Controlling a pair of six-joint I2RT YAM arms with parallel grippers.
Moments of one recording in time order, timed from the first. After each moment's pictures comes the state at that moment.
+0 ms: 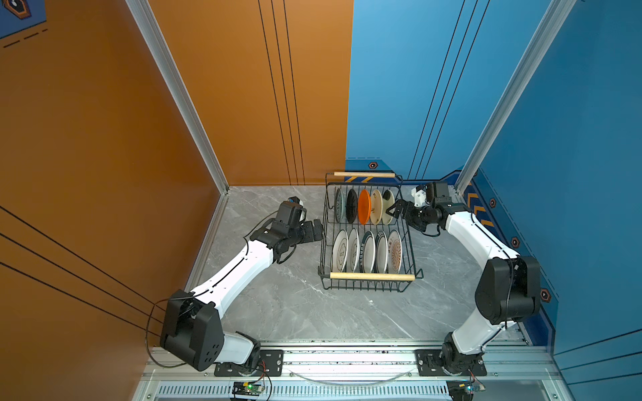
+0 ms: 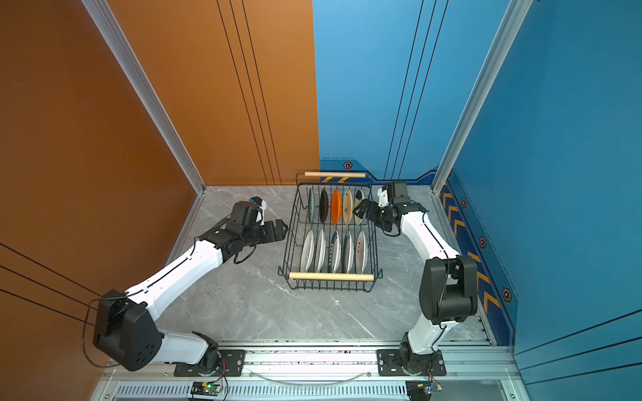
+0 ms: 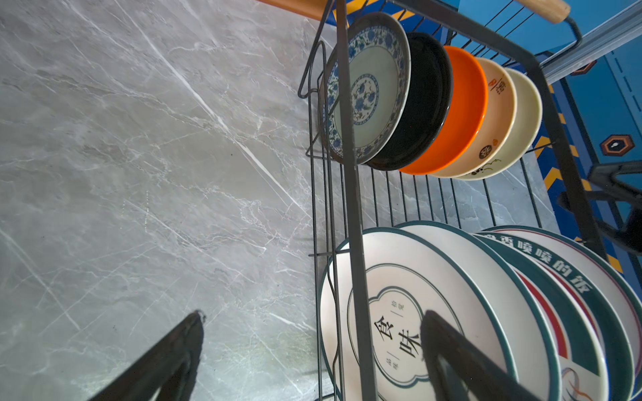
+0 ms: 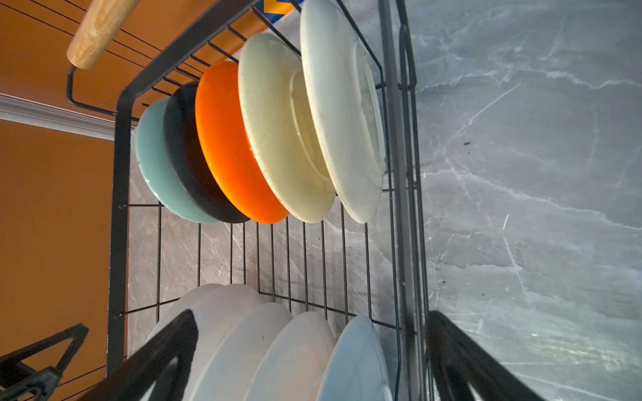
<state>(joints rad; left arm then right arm) -0.44 1.42 1.12 -0.45 0.03 -0.52 0.10 1.70 1.39 -0.57 -0.41 0.47</state>
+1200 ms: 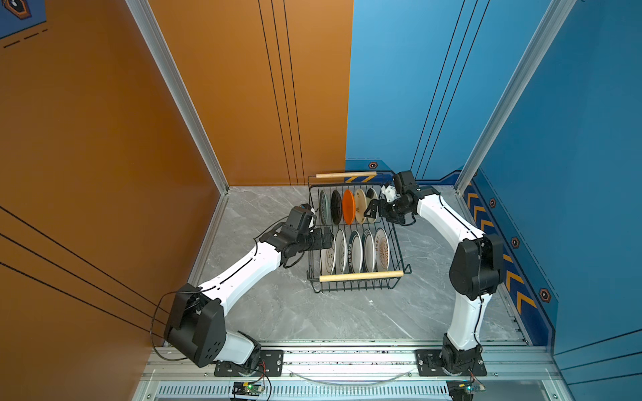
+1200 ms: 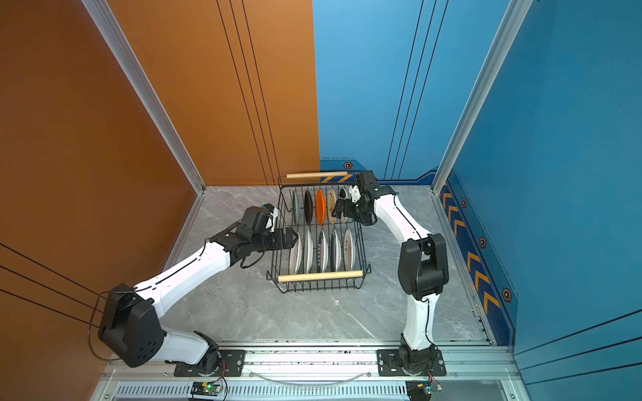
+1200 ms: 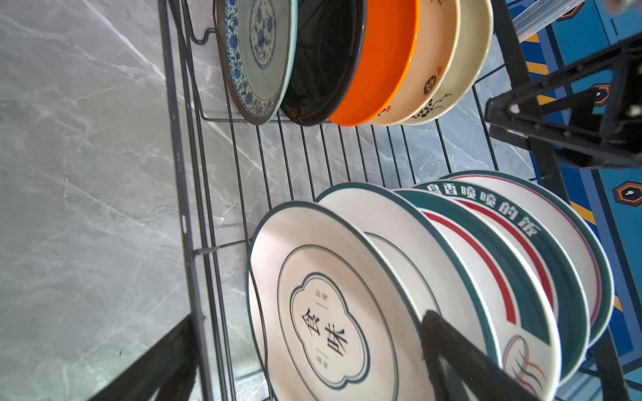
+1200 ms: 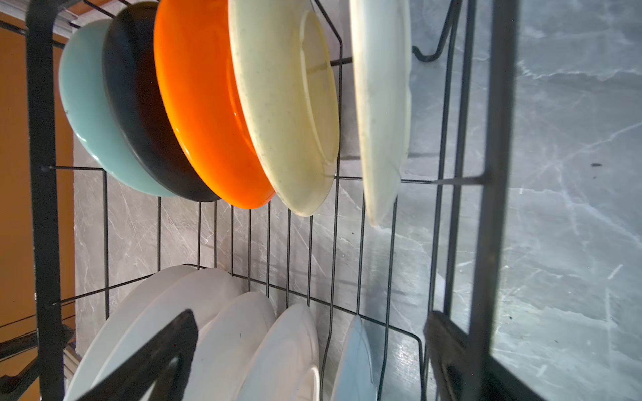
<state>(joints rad) -0.51 1.41 1.07 -0.44 0.08 -0.55 0.29 1.98 1.77 -0.85 -0.34 0.34</state>
